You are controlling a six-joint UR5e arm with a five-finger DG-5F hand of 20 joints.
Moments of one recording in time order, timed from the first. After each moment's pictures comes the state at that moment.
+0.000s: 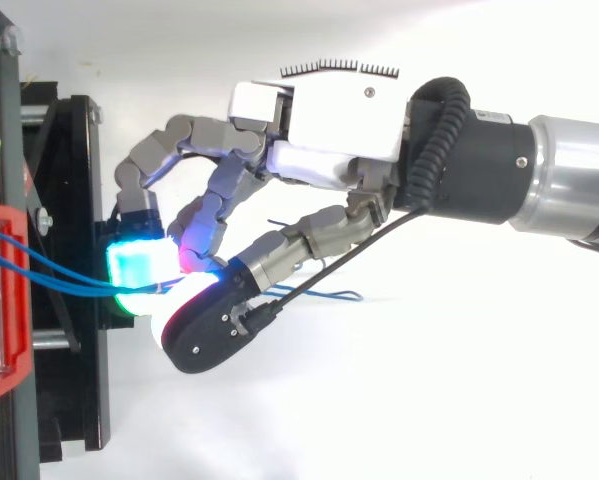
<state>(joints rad) 0.09 -2.35 -1.10 -2.88 -1.35 0.00</state>
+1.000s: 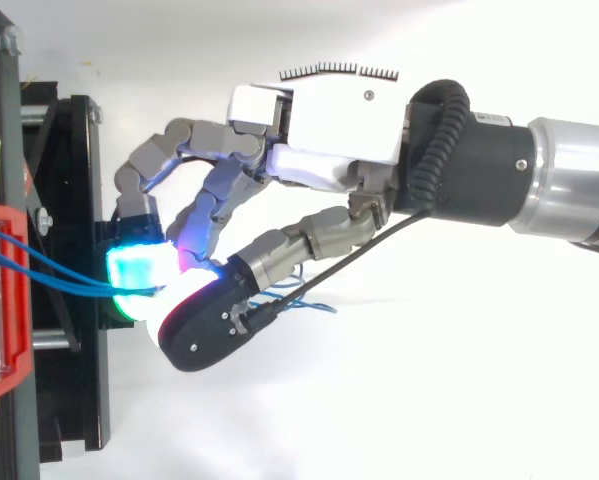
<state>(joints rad) 0.10 -2.35 -1.10 -2.88 -1.35 0.00</state>
